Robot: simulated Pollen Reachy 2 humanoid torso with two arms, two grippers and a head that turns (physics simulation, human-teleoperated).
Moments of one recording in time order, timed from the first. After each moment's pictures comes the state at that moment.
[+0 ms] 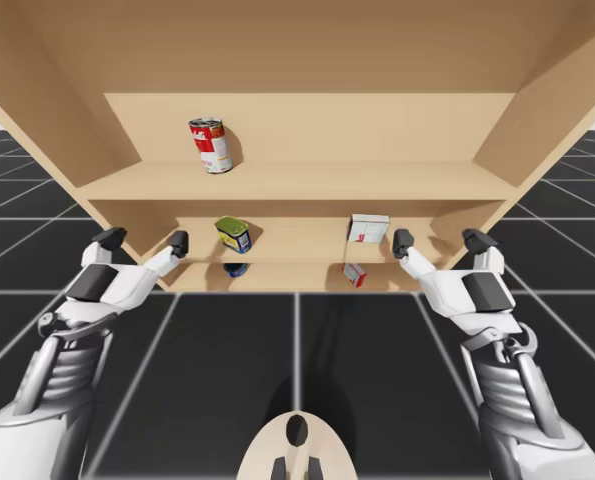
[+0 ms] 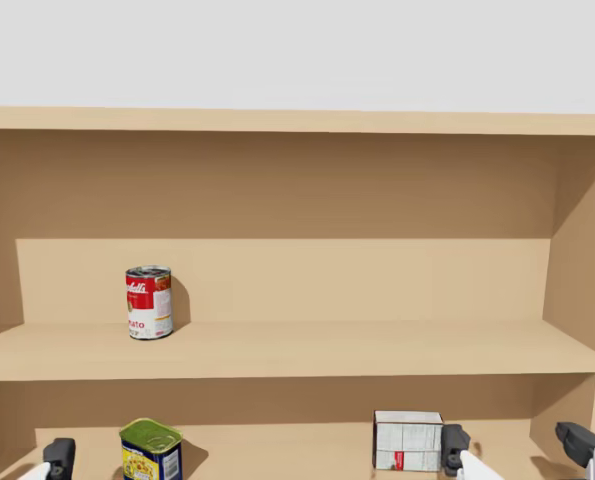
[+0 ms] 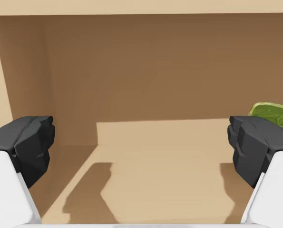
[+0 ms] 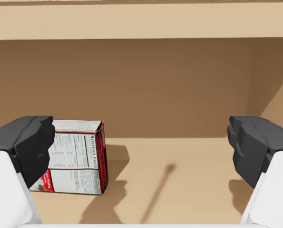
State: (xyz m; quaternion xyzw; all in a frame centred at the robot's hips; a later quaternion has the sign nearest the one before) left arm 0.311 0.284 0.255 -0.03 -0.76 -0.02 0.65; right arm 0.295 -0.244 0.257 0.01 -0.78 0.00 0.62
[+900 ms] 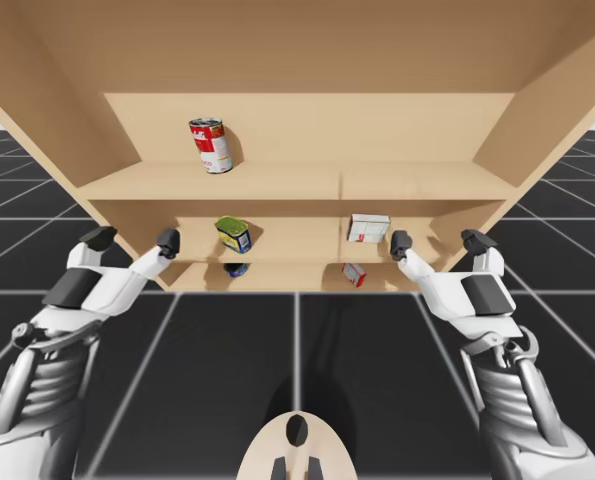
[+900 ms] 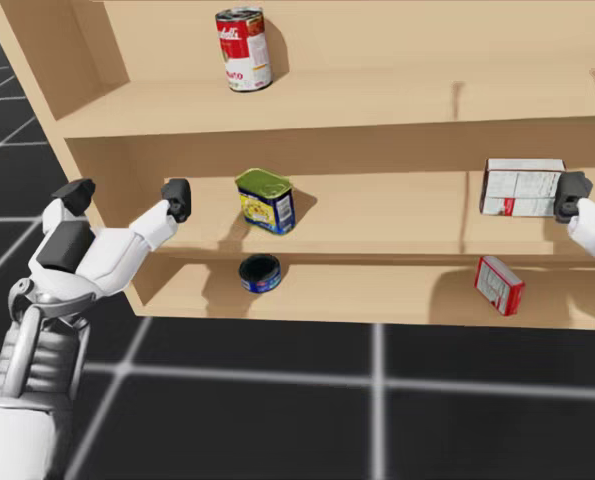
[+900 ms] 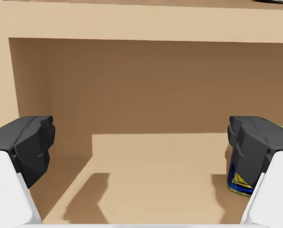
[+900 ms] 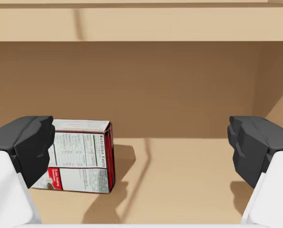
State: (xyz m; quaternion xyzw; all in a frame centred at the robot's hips) left arm 0.297 0.287 0.265 -0.05 -0.77 -0.02 0.64; right arm 0.290 -0.239 0.259 0.01 -0.78 0.01 0.62
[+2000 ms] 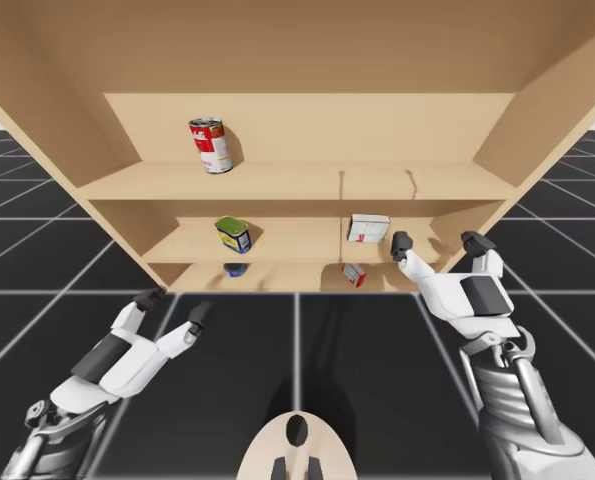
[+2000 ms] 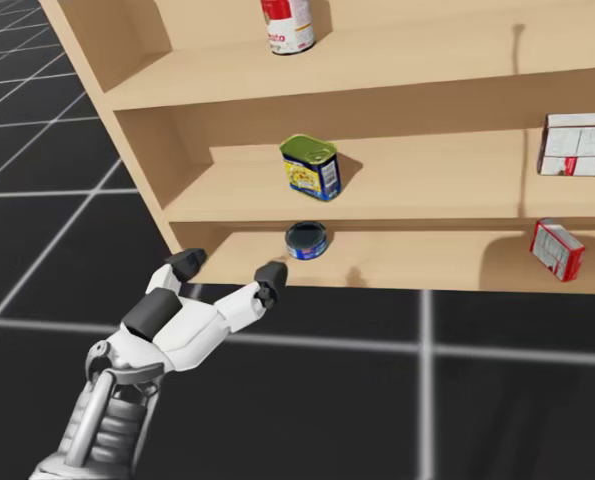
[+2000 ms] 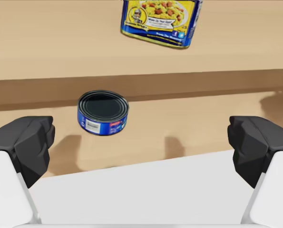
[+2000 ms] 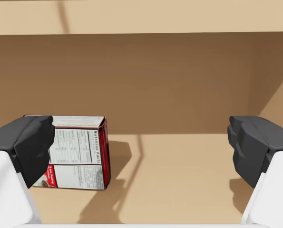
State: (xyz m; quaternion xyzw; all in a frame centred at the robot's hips) left arm 0.230 0.260 0.211 -0.17 -0.66 -0.06 0.73; right arm 0.291 -0.241 0.254 0.01 -0.78 0.00 0.62
